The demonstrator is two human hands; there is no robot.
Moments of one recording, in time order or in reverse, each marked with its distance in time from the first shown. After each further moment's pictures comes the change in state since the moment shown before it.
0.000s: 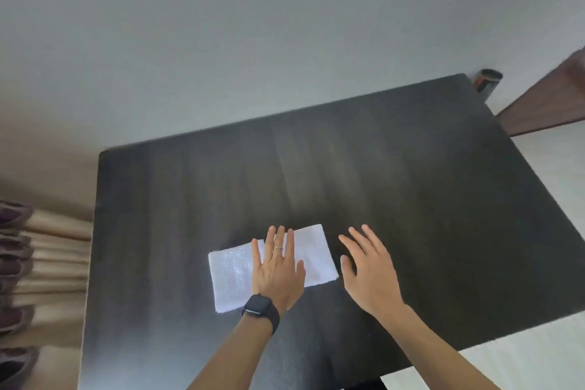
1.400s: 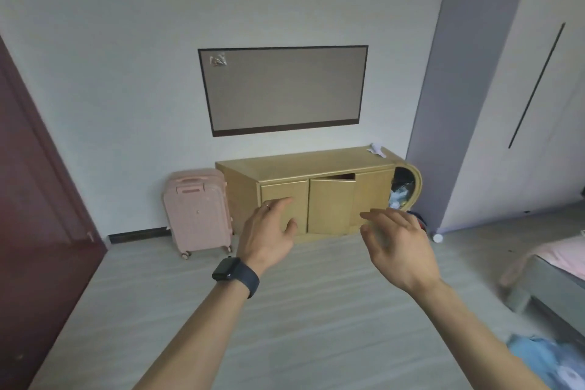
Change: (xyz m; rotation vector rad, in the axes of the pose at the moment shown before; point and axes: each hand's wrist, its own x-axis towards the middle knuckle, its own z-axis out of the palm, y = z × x) left_hand -0.507 0.877 -0.038 -0.305 -0.087 1.719; right_hand -0.790 0.435 -0.403 -0.273 1.234 1.223
